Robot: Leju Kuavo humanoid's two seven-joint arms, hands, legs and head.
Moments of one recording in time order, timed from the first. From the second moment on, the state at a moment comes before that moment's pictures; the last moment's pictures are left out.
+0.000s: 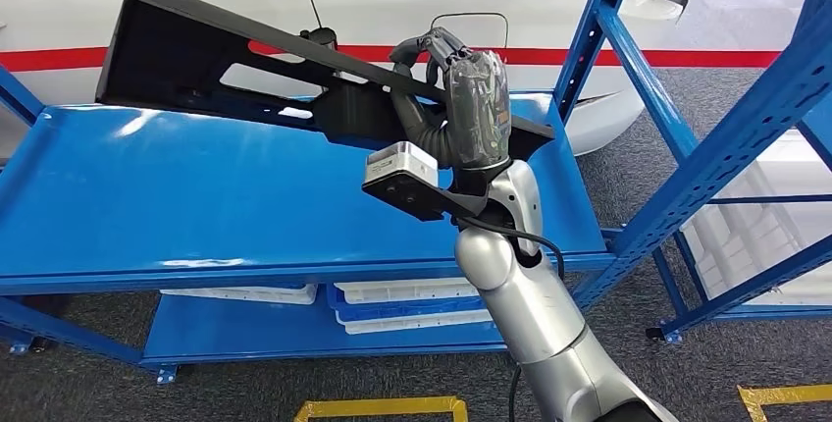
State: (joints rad) left arm -0.10 -0.22 1.03 -0.21 -0.21 0.18 -0.27; right arm -0.64 0.17 0.48 -1.47 0.76 -0.43 -0.21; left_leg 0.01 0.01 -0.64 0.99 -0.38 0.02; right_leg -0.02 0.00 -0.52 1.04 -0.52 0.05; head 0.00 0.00
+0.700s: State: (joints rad) left arm -0.10 -0.21 1.04 -0.21 -0.22 0.14 -0.25; right arm -0.60 0.14 0.48 -1.52 0.65 -0.45 -0.27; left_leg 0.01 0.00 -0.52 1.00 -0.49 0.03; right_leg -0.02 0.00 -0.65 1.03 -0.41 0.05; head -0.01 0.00
